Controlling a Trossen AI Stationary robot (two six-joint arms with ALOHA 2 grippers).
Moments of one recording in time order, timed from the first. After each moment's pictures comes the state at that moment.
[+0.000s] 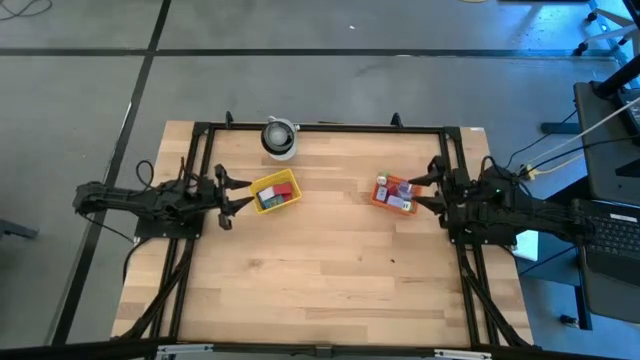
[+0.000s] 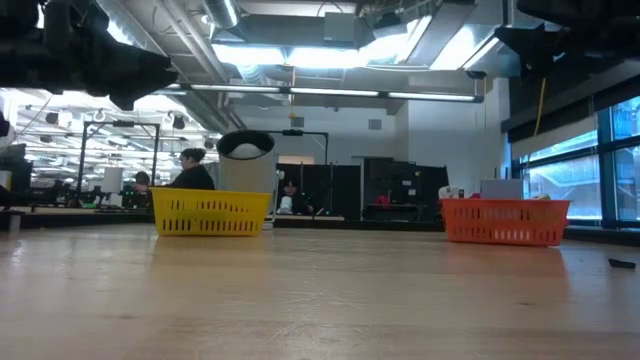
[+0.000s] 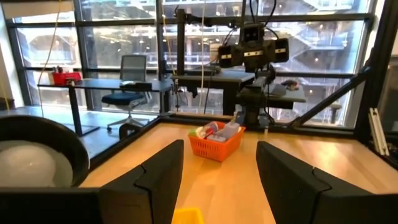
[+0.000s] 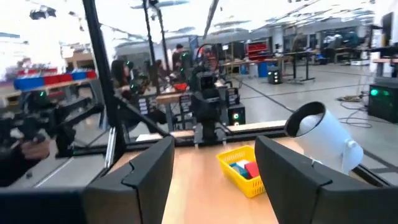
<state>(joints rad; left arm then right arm) -0.07 0.09 0.01 0.19 -0.32 0.00 -0.19 0.18 0.25 0.06 -0.23 0.17</state>
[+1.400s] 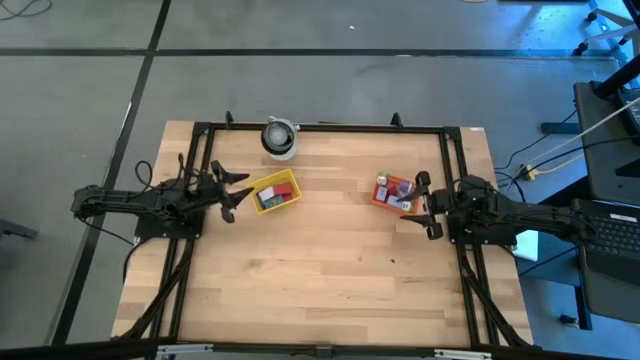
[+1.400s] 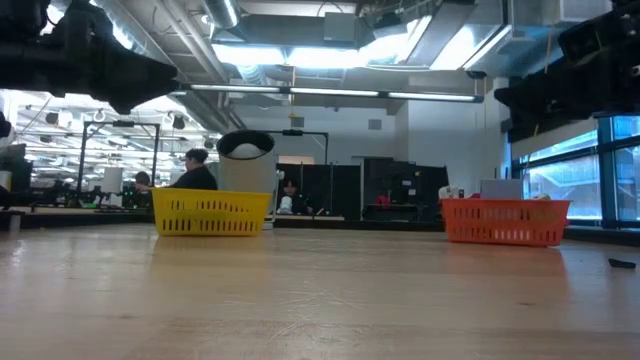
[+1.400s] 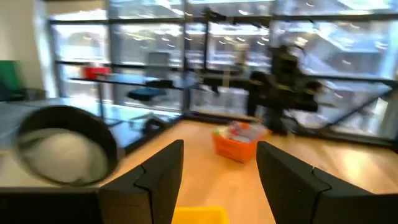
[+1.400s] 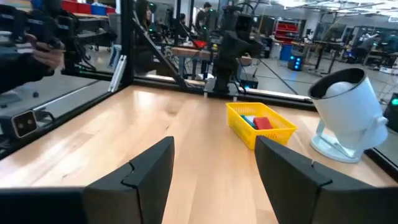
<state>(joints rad) 0.00 0.09 0.01 0.17 -0.35 -0.03 -0.19 0.19 0.02 0.13 -0.36 -0.11</state>
